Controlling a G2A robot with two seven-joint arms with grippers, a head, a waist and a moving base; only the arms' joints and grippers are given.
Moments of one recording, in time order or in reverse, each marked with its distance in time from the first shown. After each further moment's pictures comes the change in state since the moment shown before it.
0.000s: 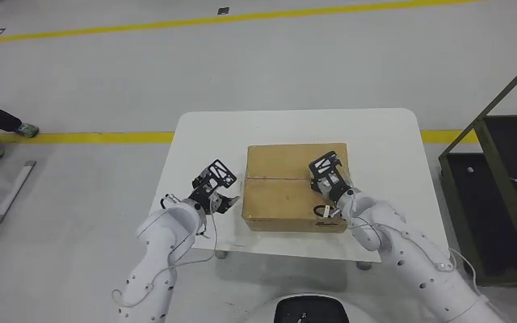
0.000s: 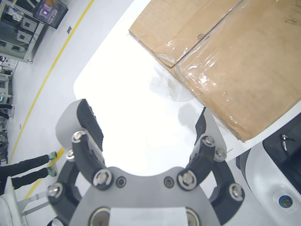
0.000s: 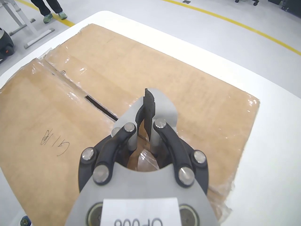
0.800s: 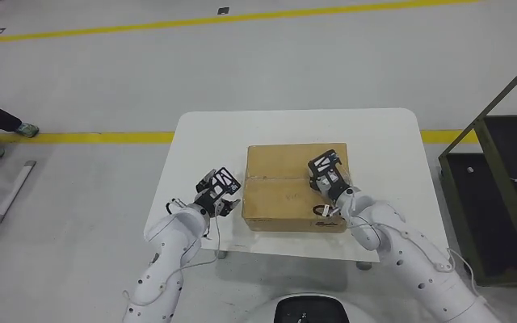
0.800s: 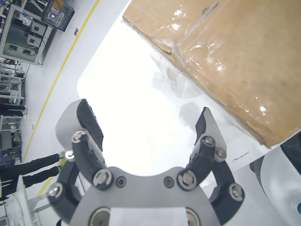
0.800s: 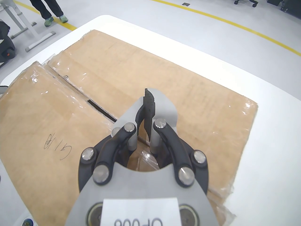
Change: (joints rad) left arm 0.004 0.001 0.059 0.105 0.152 0.053 0.145; right arm -0.003 -0.019 0.017 -0.008 -0.015 -0.007 0.003
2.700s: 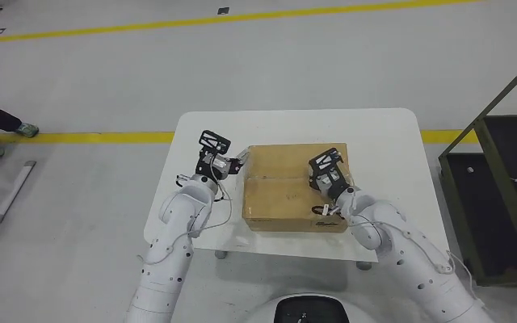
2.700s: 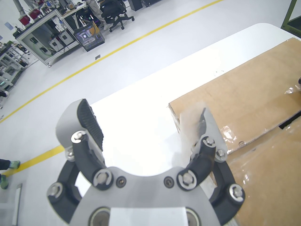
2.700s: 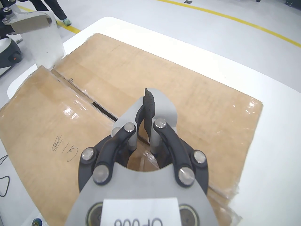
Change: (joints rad) left arm -0.231 -0.073 0.094 0.242 -0.251 0.299 0.297; right arm -0.025 -0.032 0.063 -0.023 0.022 -0.030 0.036
